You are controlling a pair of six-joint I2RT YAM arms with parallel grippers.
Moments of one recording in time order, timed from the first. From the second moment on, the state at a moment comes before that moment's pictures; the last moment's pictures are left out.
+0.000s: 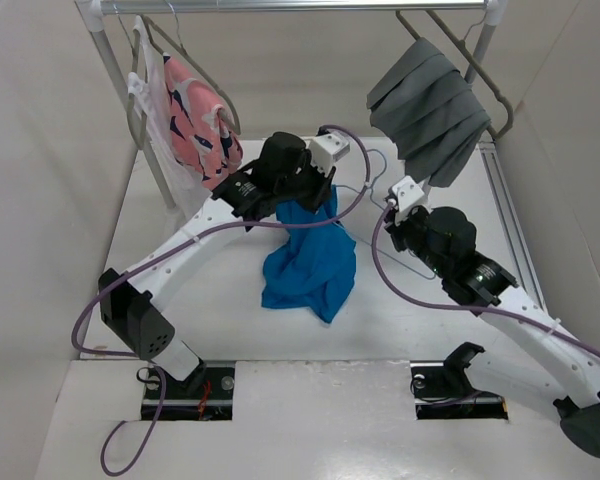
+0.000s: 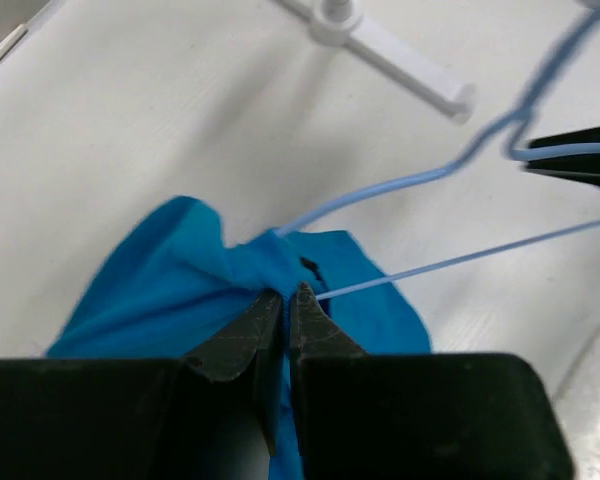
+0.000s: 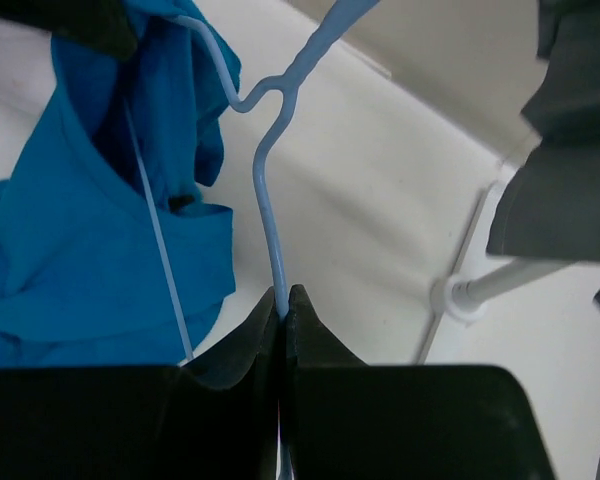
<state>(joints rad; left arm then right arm) -0.72 1.55 1.56 -0.53 0.17 0.06 0.64 0.87 0.85 -0.23 0.15 -0.22</state>
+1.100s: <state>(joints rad) -0.57 1.44 1.11 -0.39 0.04 0.77 0.39 1.29 0.47 0.56 -0.57 -0.50</state>
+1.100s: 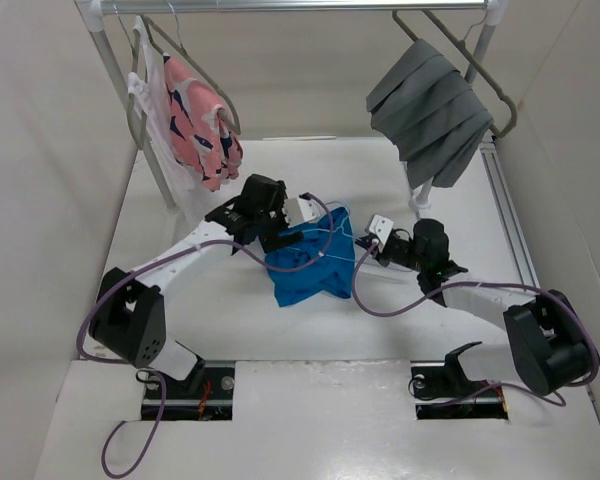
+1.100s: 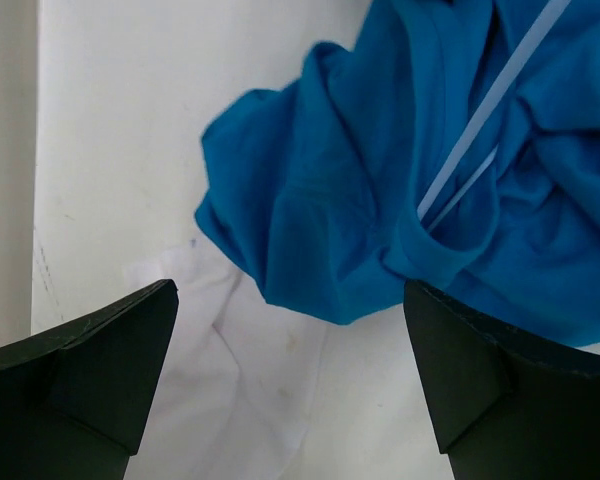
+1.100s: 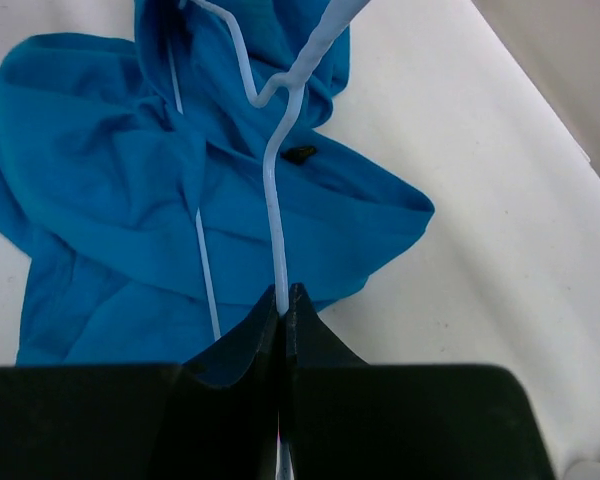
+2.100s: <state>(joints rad) -0.50 1.66 1.23 -0.59 0.39 1.05 0.39 1.28 0.52 0.57 -0.64 -0.54</state>
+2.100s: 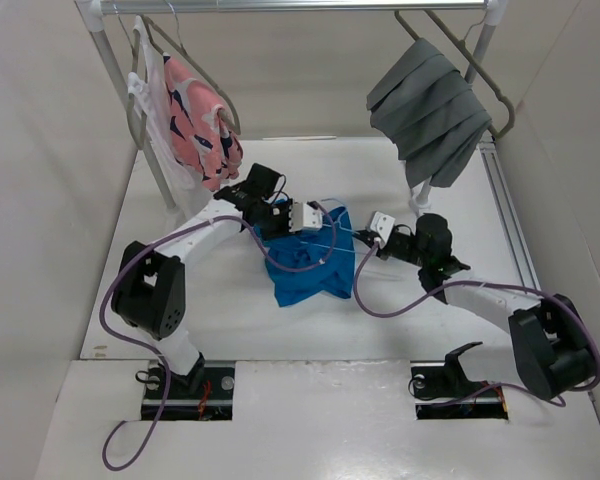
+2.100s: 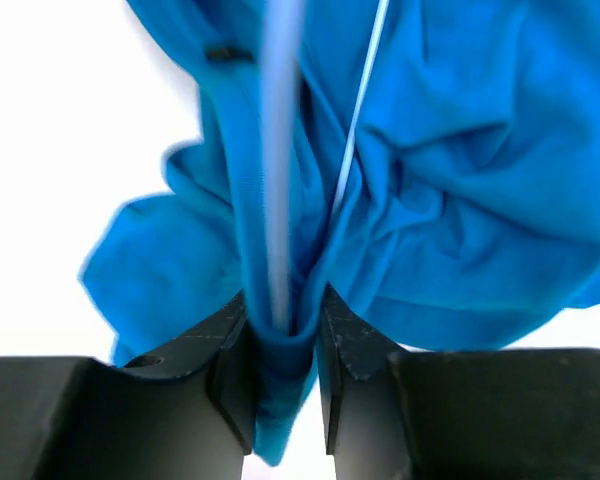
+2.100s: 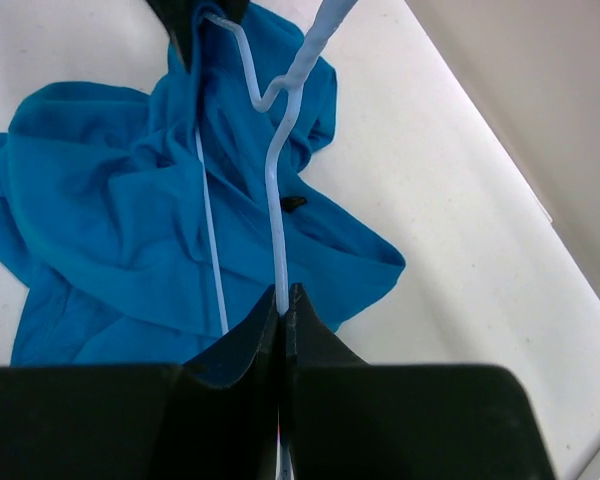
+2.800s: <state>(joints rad) -0.53 1.62 1.47 -0.84 0.63 1.02 0.45 1.26 0.65 0.48 -0.64 -0.58</state>
